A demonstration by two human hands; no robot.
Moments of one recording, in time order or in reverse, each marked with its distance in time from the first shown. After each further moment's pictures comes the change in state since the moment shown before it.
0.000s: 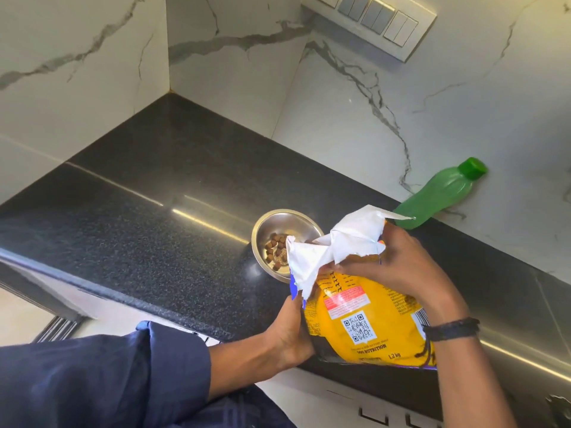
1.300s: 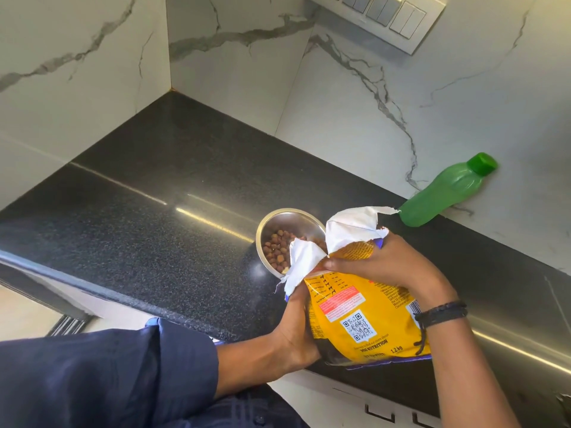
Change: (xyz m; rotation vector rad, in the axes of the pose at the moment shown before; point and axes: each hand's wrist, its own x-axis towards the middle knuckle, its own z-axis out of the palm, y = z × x) left_hand 0.007 0.001 -0.006 -0.111 0.064 -0.132; right_hand 0.029 0.007 0.018 0.007 -0.168 0.248
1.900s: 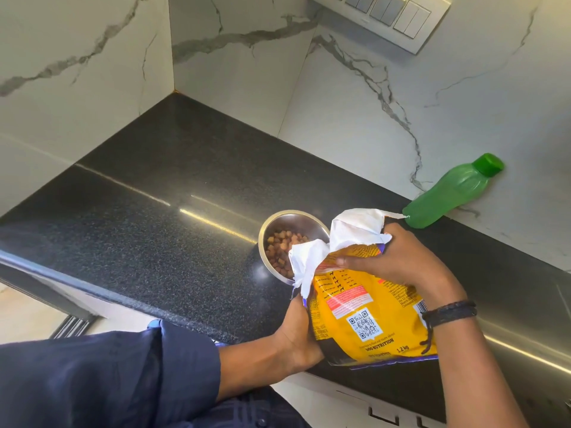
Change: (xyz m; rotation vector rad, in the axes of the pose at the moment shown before) left_hand -0.002 0.003 0.008 -0.043 -0.006 0.031; right_hand 0.006 0.004 -0.009 -0.013 0.056 -0.062
